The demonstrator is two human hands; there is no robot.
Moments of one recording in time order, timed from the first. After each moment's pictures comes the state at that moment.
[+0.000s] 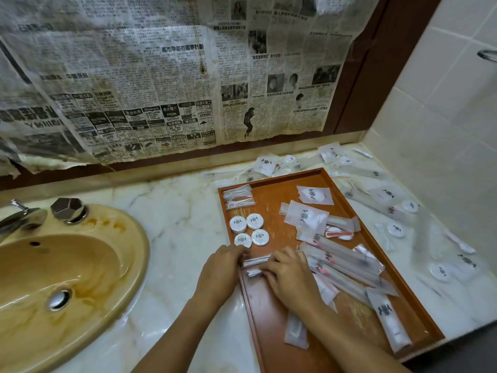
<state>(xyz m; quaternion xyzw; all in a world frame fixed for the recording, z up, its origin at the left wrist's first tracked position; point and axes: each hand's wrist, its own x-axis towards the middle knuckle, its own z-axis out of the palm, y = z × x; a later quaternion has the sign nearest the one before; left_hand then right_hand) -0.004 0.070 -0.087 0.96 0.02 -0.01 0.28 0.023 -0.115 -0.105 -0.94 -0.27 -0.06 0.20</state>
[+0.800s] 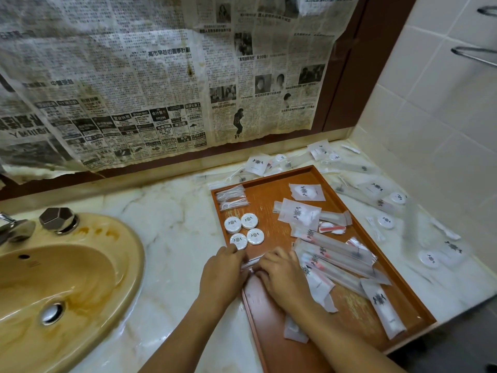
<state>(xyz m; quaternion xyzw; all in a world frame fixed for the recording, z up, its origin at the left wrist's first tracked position) -0.002 0.058 -0.082 0.99 -0.02 -0.03 0.14 0.018 -0.106 -0.117 -0.95 -0.25 -0.05 0.20</state>
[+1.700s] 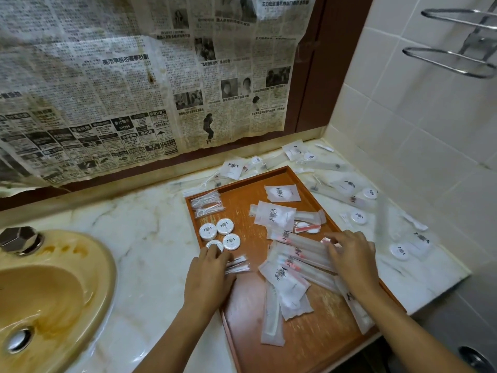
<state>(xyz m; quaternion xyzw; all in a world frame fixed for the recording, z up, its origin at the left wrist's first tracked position) 0.006 0.038 -0.087 0.99 -0.02 0.02 0.10 0.054 -0.272 -0.081 -0.97 0.03 -0.13 0.18</state>
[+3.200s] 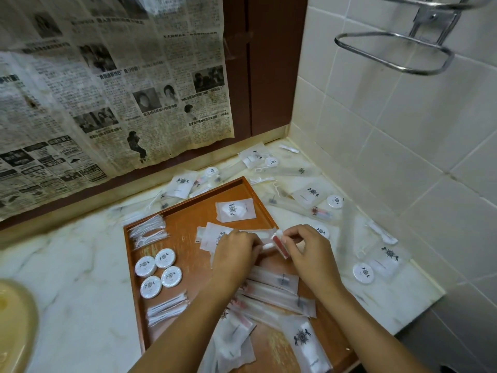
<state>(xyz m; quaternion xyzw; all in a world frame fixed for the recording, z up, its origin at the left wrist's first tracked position) 0.143 -0.143 -0.057 0.98 -0.08 -0.04 0.18 0.121 -0.321 -0.061 -0.88 -0.01 -0.08 0.46</state>
